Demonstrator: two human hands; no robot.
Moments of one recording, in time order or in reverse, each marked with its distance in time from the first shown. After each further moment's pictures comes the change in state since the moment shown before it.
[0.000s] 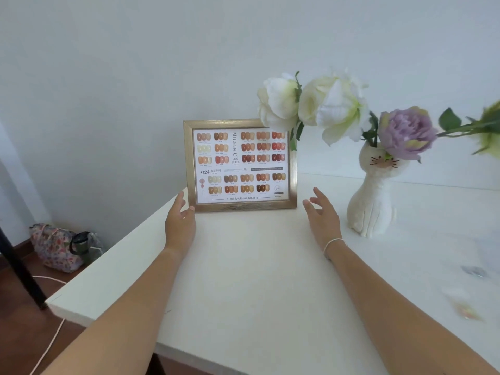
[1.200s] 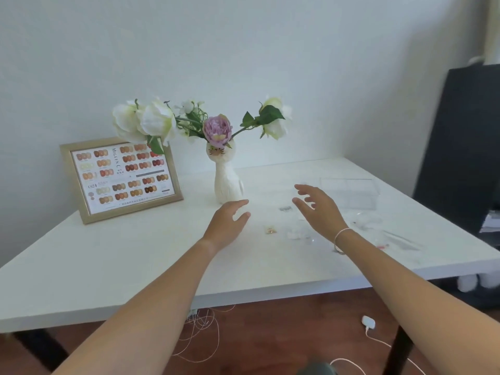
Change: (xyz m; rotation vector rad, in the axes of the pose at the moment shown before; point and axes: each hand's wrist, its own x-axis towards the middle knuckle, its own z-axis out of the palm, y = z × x) left_hand -0.250 0.117 0.188 0.286 -0.755 0.437; right_hand -0.145 -0.014 -0.303 -0.366 0.125 -0.159
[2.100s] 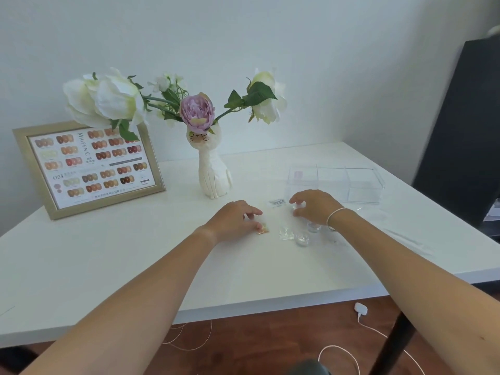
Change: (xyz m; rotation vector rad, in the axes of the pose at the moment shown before) left_hand 0.042 0.004 0.035 0.269 -0.337 0.041; right_hand 0.049 0.030 -0.006 -0.620 -0.452 0.115
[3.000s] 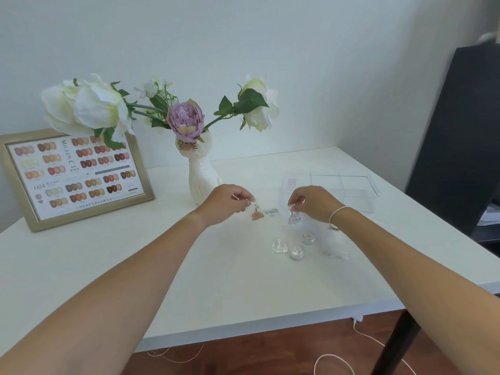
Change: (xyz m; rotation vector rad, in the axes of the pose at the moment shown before) left_hand 0.034 0.011 -0.033 -0.396 0.099 0.043; right_hand 0.009 0.007 -0.023 0.235 0.070 -0.036
